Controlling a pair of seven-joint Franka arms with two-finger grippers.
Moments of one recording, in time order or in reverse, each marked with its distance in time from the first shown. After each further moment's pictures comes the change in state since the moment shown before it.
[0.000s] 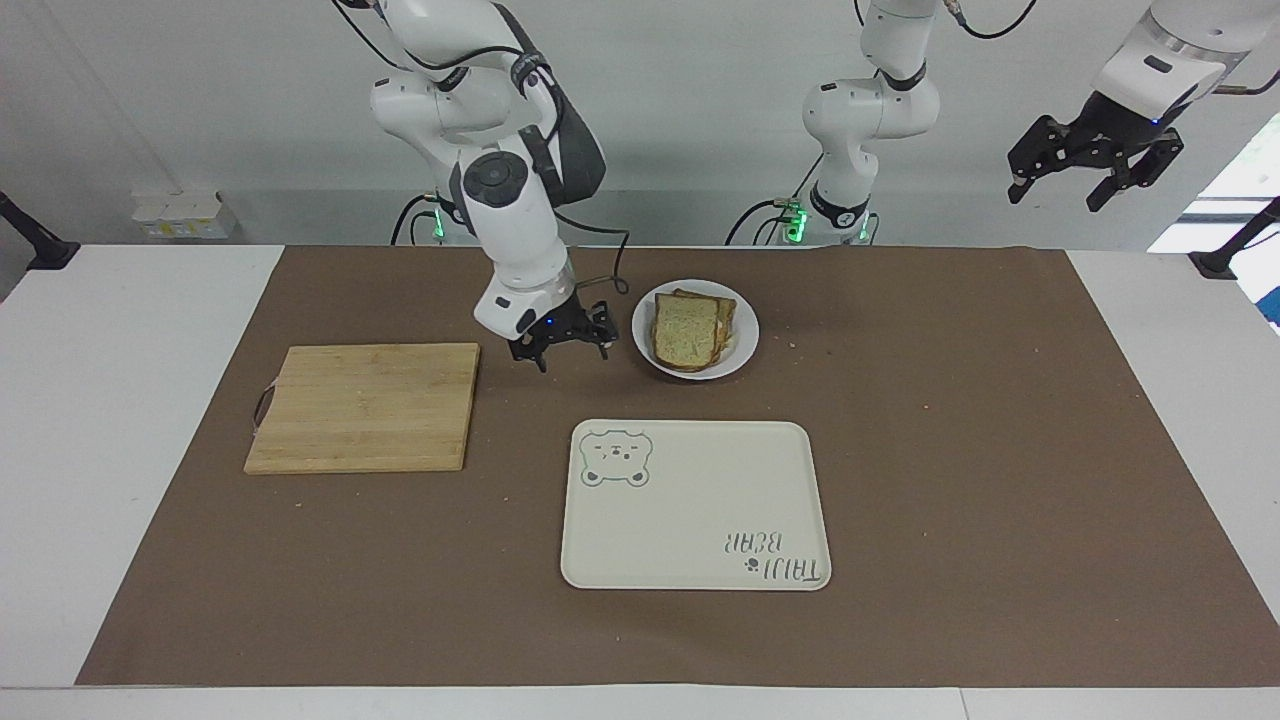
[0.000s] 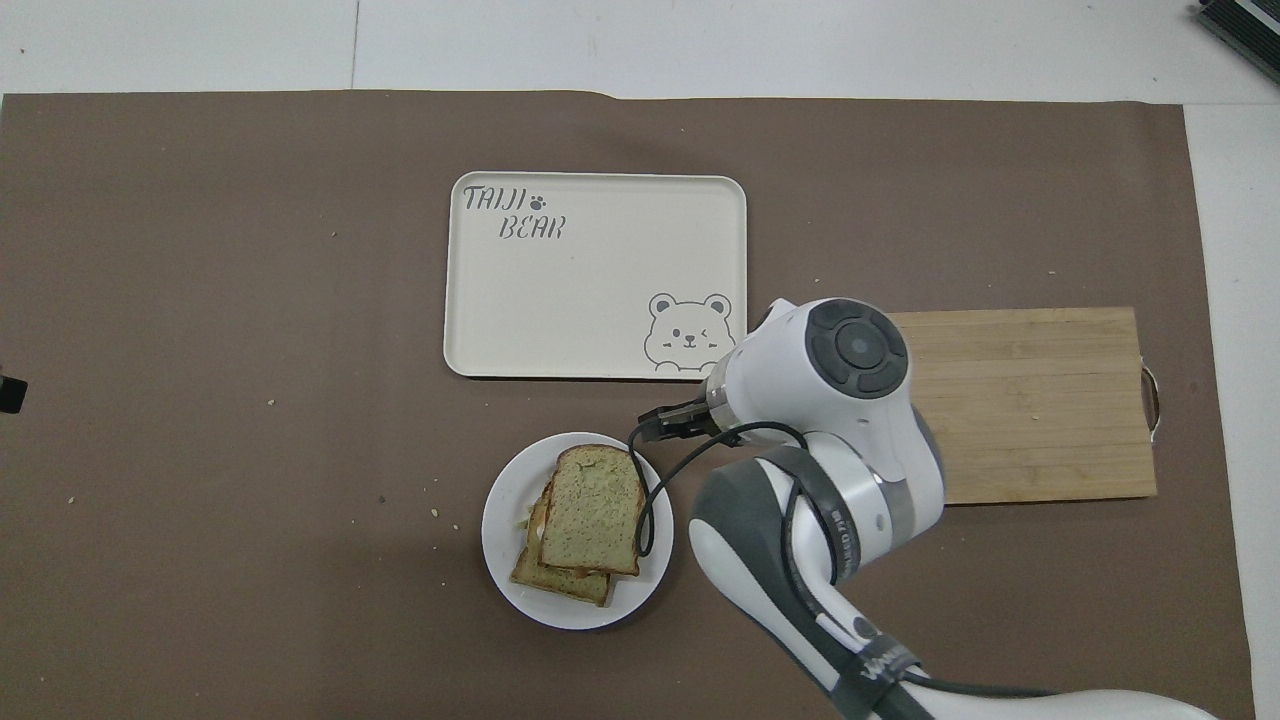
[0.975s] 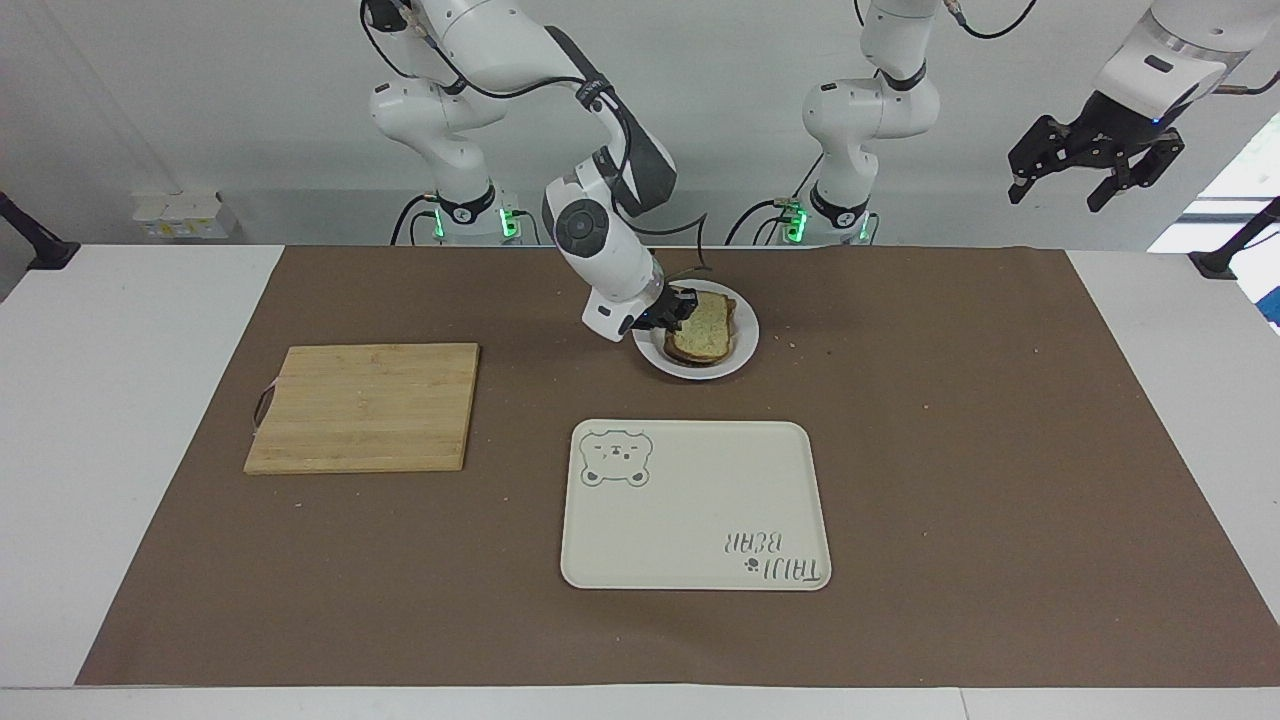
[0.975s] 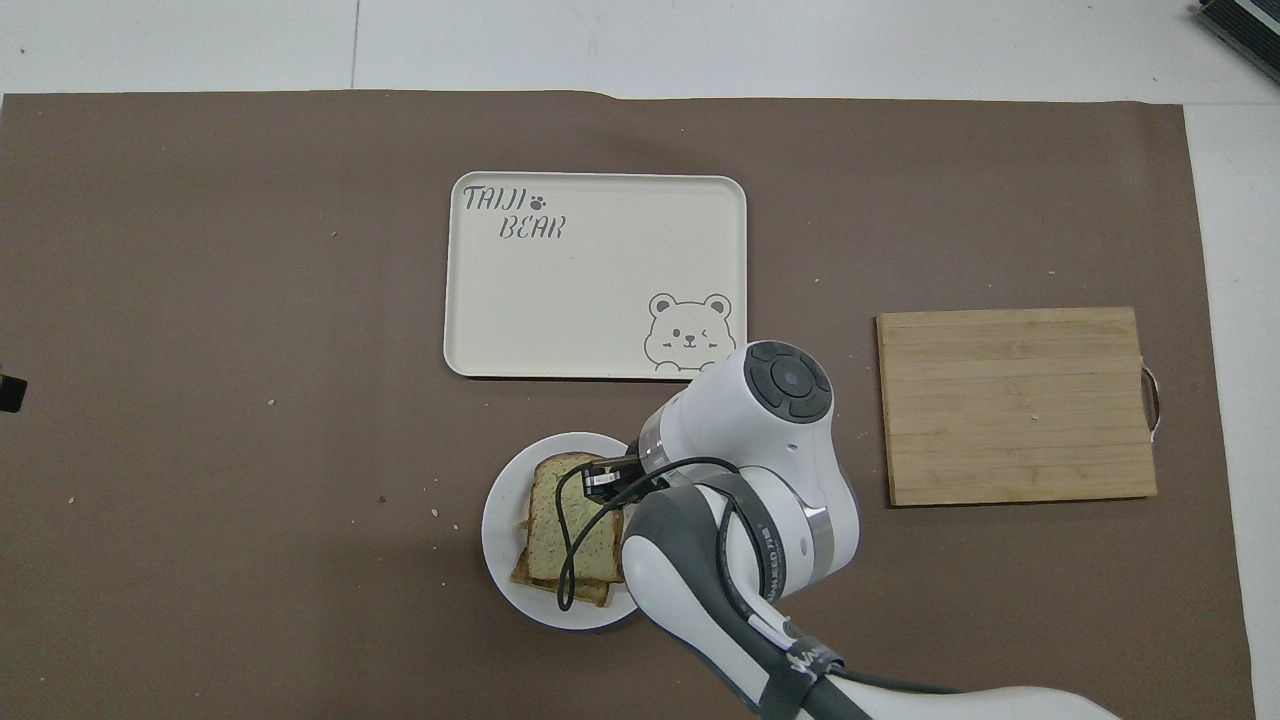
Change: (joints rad) left arm 0.000 0.000 0.000 0.000 0.000 0.003 0.000; right arm 0.233 0.134 0.016 -0.069 0.399 0.075 0.023
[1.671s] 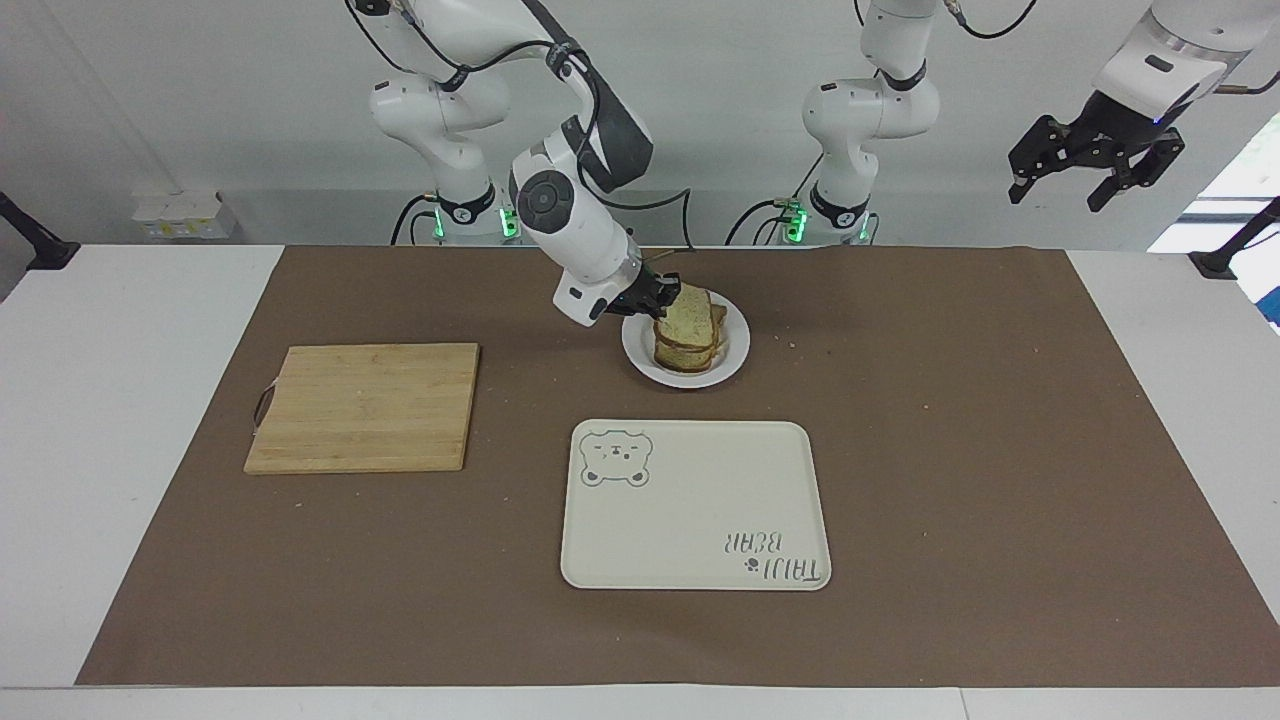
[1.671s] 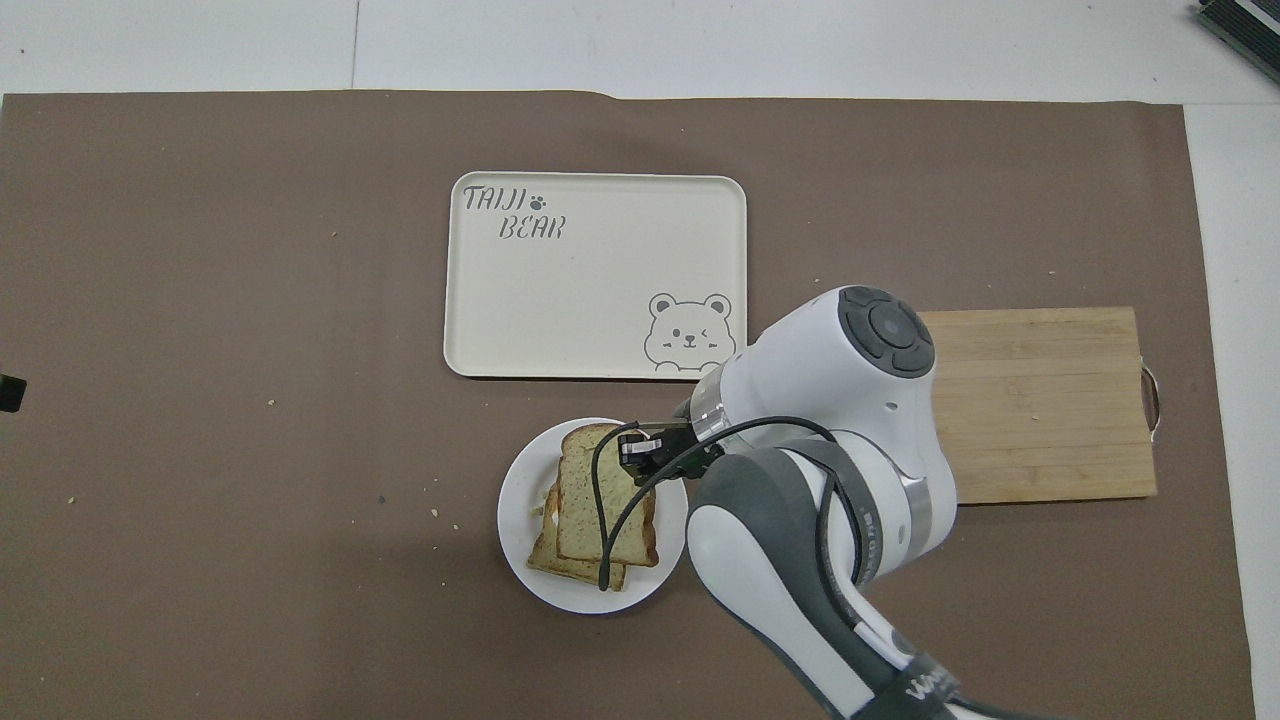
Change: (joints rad) left arm 0.000 0.000 0.000 0.000 0.000 0.001 0.000; right arm -0.065 -0.060 0.011 0.052 0.001 -0.120 0.033
